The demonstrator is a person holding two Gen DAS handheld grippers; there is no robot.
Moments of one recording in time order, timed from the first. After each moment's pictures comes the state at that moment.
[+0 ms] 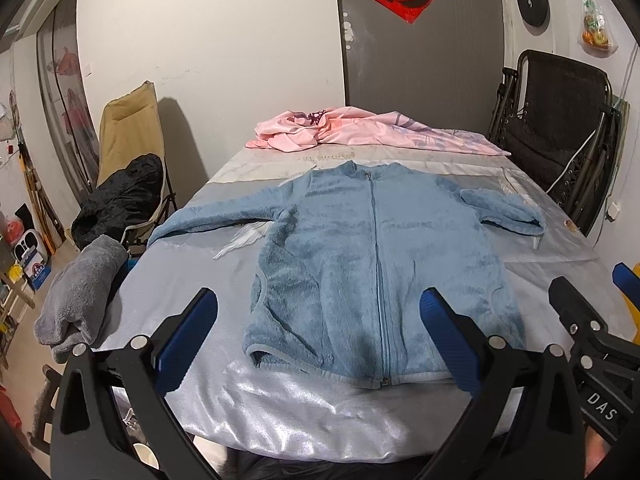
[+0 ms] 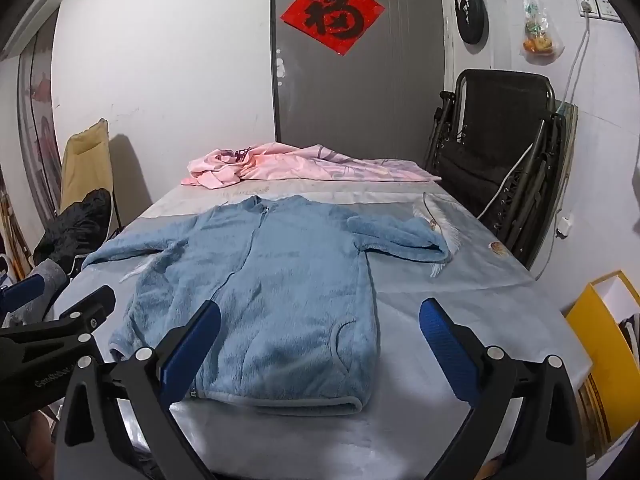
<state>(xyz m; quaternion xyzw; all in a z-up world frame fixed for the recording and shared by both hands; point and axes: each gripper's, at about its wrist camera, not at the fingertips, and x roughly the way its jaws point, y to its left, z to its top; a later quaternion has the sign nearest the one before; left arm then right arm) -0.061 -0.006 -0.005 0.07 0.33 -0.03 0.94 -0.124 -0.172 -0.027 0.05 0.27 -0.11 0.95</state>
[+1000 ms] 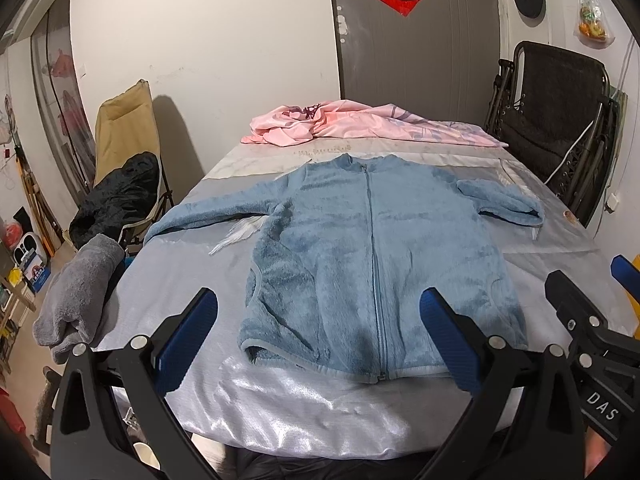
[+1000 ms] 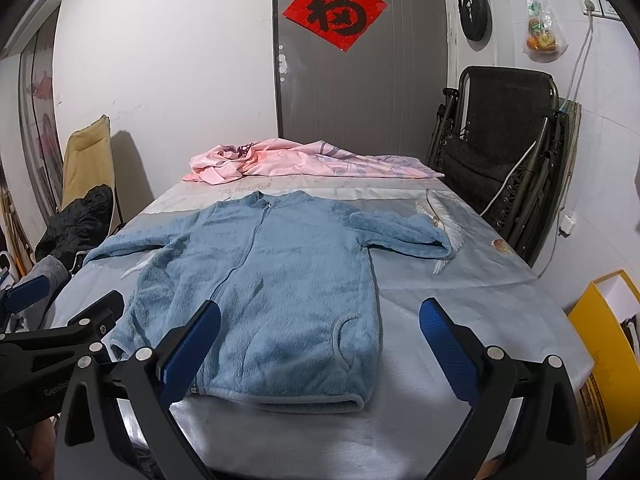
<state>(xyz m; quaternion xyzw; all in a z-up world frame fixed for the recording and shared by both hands) -0.067 -0.010 -0.017 0.08 0.33 -0.04 0.94 -0.121 -0.170 -0.033 0.05 0.26 -0.11 0.96</state>
